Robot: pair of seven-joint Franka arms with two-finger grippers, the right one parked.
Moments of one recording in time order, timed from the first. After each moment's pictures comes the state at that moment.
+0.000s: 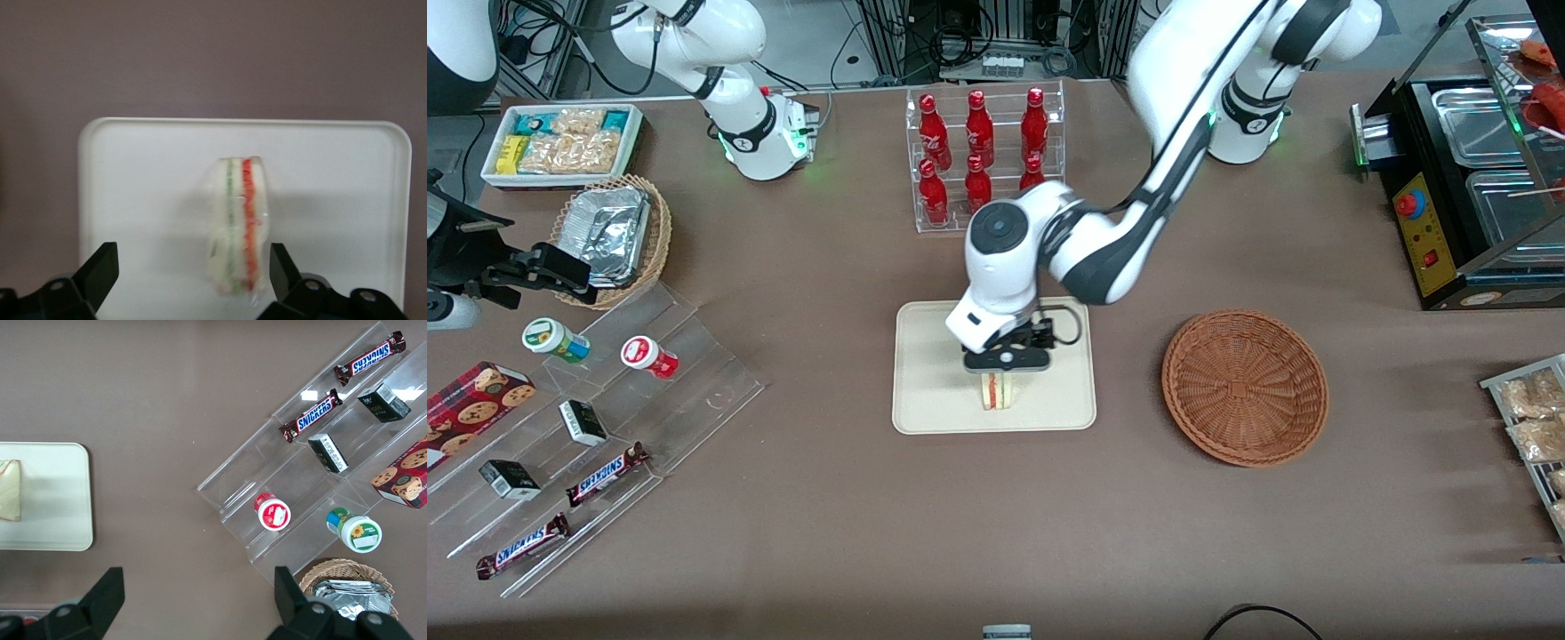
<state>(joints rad) -0.67 0.60 -0.10 -1.39 0.16 2.05 -0.89</state>
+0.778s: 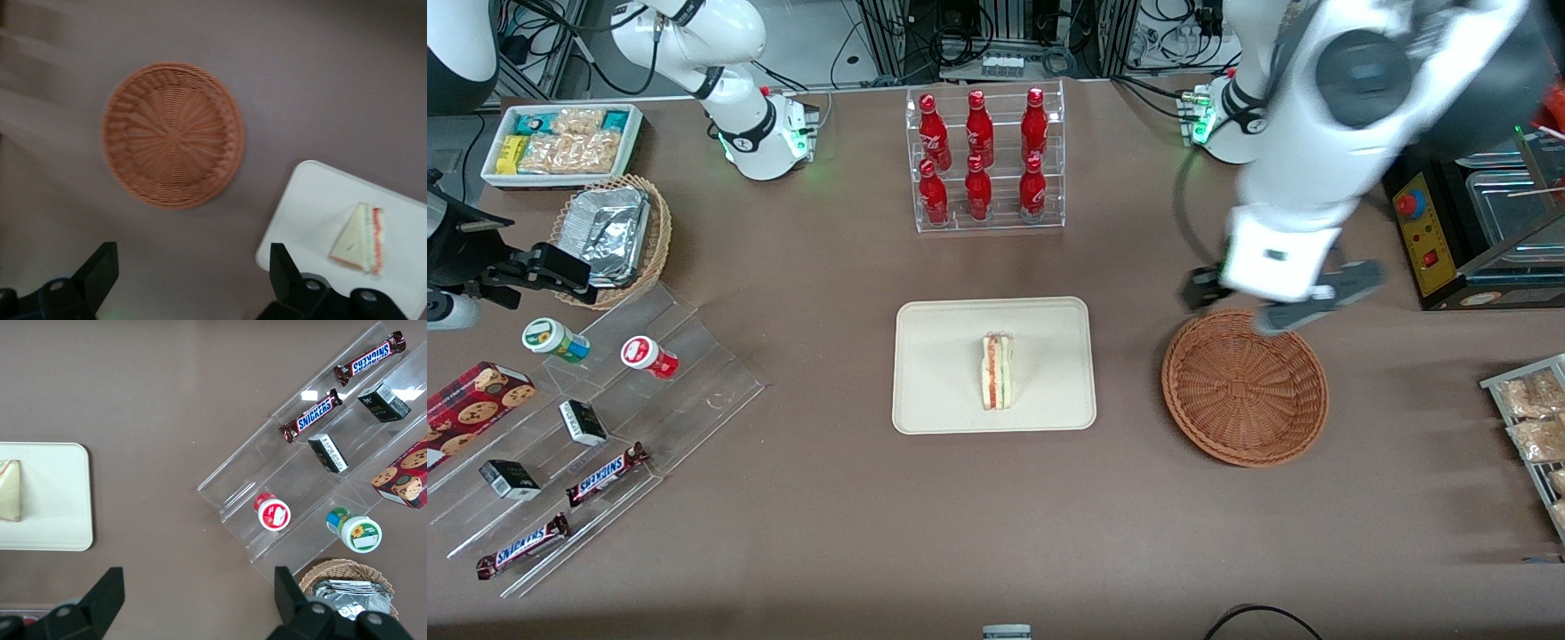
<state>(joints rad) -0.28 0.17 -0.08 -1.41 0.10 1.52 -0.73</state>
